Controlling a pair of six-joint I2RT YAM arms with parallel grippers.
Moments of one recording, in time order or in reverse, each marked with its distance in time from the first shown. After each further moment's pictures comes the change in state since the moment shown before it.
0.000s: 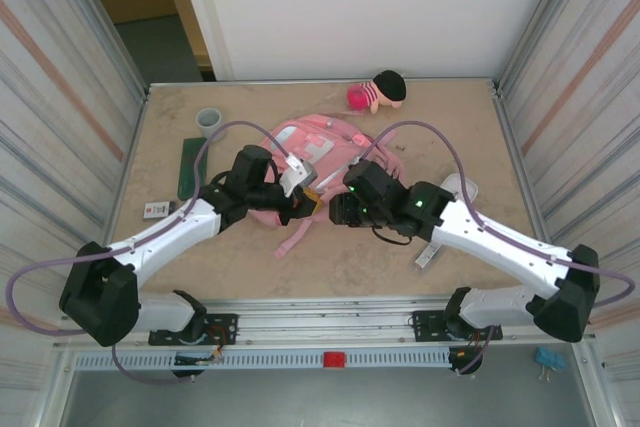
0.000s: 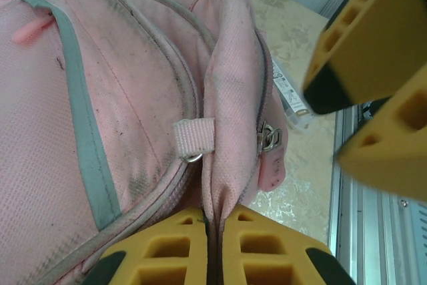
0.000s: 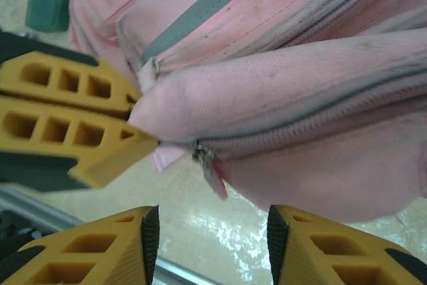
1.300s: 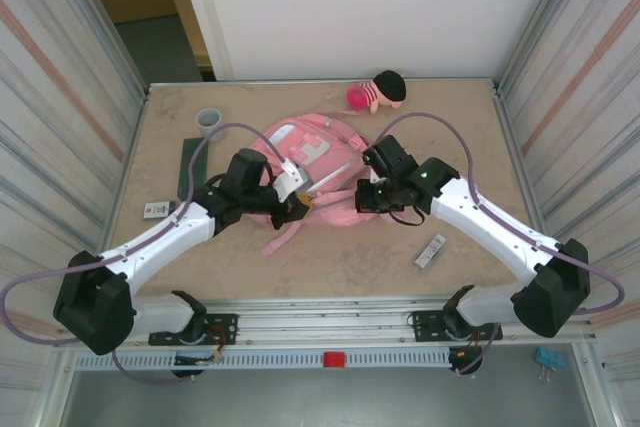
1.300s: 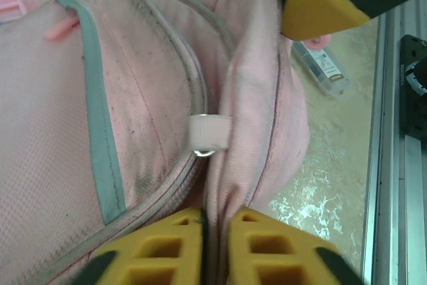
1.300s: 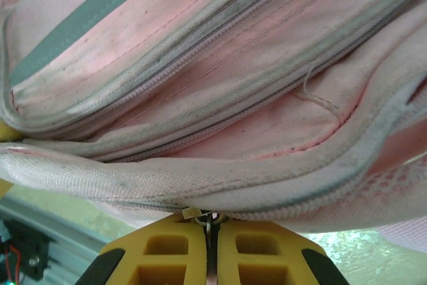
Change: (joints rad) left arm 0.022 -0.058 -0.022 -0.110 -0.105 0.115; right arm -0.262 0.057 0.027 -0.108 -0.235 -0.237
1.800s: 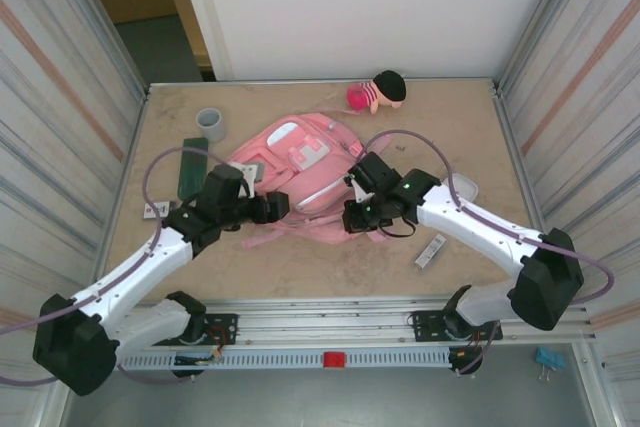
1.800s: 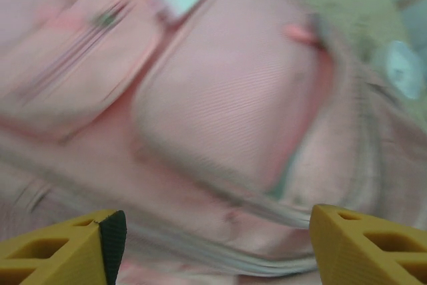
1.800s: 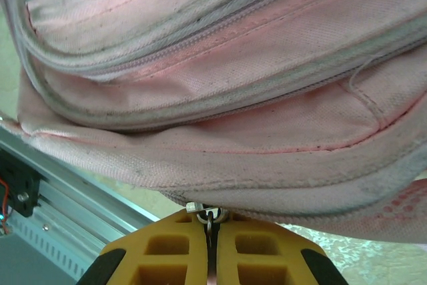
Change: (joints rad) left arm 0.075 -0.216 -0.179 -0.053 -0.367 -0.796; right arm 0.106 0.046 -0.079 0.052 -0.084 -0.045
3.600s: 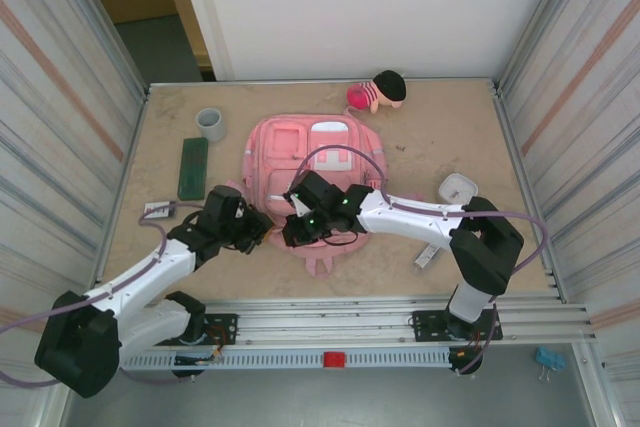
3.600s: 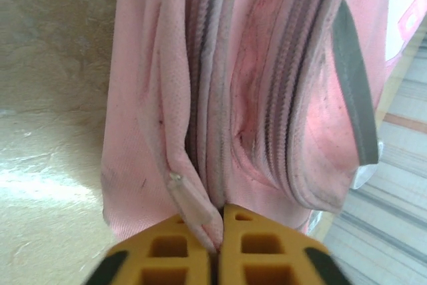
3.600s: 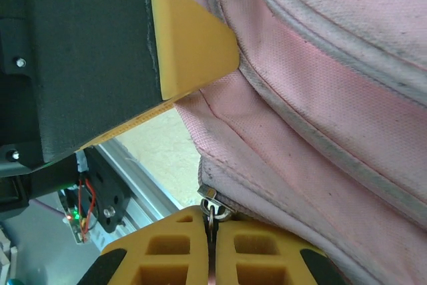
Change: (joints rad) left arm 0.027 -0.009 -0.173 0.080 0.101 -0.713; right arm 0.203 0.323 0.090 0.396 -0.134 0.123
